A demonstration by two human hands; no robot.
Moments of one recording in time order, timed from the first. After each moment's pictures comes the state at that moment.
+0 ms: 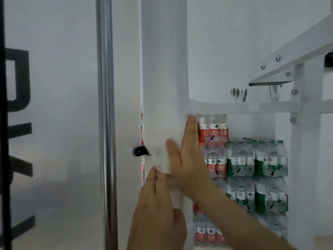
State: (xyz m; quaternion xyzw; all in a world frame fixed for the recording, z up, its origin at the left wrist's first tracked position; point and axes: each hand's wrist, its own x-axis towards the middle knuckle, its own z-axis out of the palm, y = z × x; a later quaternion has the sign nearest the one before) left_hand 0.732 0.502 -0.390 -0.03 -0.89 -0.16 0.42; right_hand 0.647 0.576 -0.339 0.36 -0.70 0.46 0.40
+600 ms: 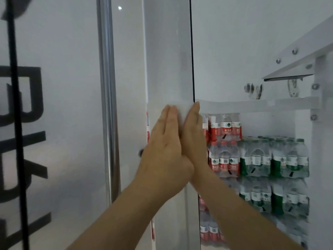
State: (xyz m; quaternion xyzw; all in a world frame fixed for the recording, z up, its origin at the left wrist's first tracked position) left_hand 0.736 0.517 -0.295 -0.10 -0.86 -0.25 0.43; right_hand 0.653 0.567 -0.280 0.27 -0.72 0.51 0.39
